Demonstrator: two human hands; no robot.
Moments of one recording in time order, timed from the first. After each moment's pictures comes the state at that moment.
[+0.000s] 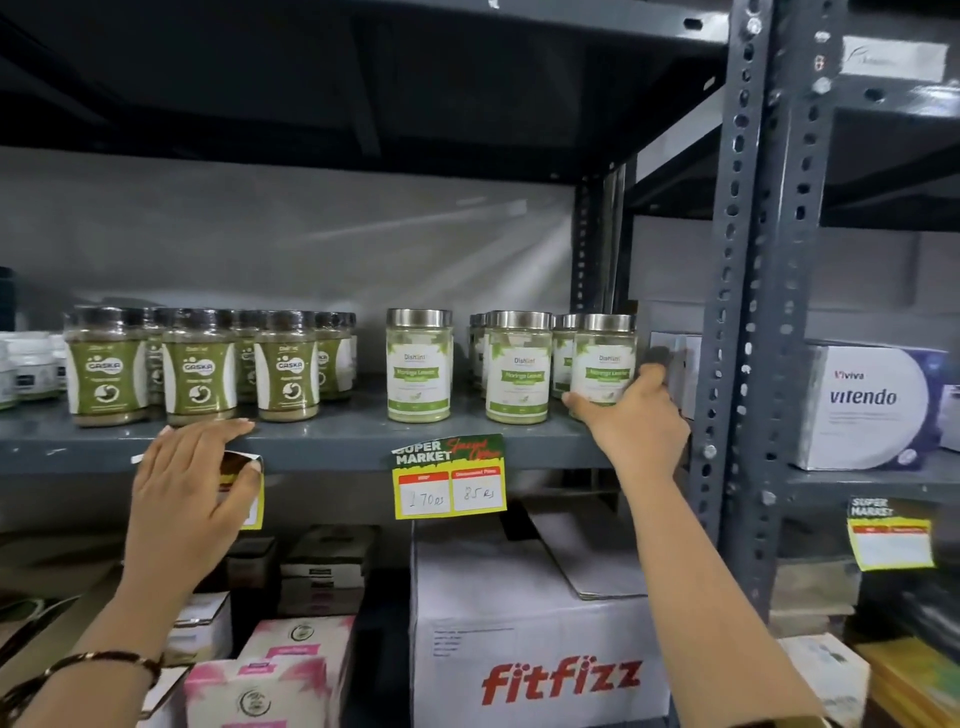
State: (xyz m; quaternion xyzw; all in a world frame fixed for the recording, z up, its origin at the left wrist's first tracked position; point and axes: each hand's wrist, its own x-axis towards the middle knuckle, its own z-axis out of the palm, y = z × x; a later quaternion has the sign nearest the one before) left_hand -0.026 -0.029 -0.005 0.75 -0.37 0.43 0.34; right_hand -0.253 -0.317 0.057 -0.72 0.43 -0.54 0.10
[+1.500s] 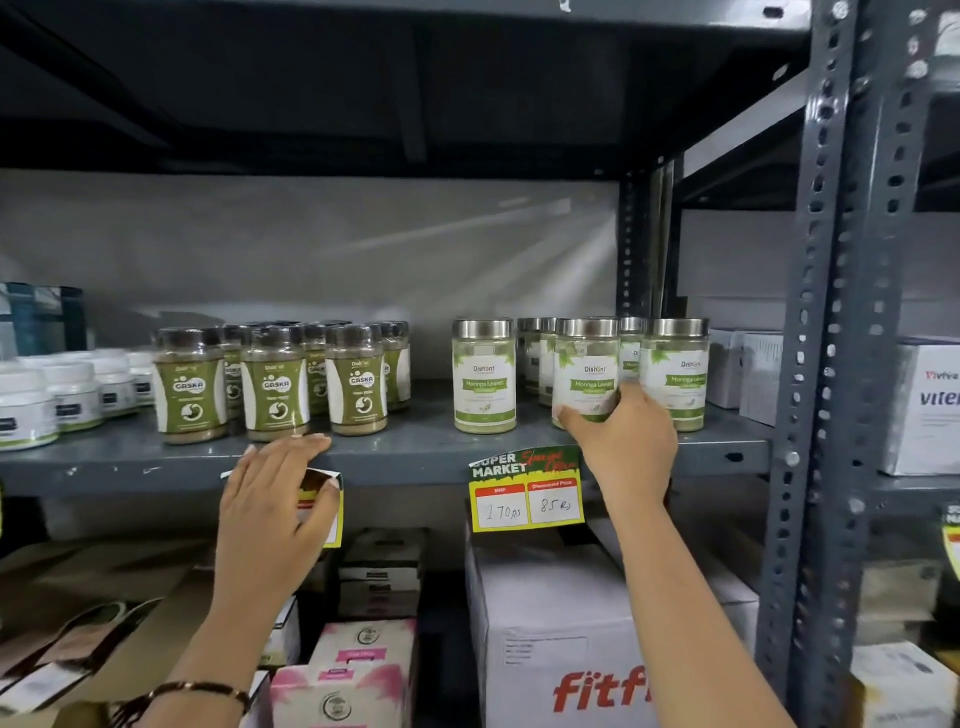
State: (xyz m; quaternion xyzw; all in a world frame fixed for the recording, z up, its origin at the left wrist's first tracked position) left_hand -0.014 -0.021 -0.008 0.73 -0.41 0.41 0.36; right_hand -0.194 -0.260 0.048 -0.72 0.37 -0.58 0.11
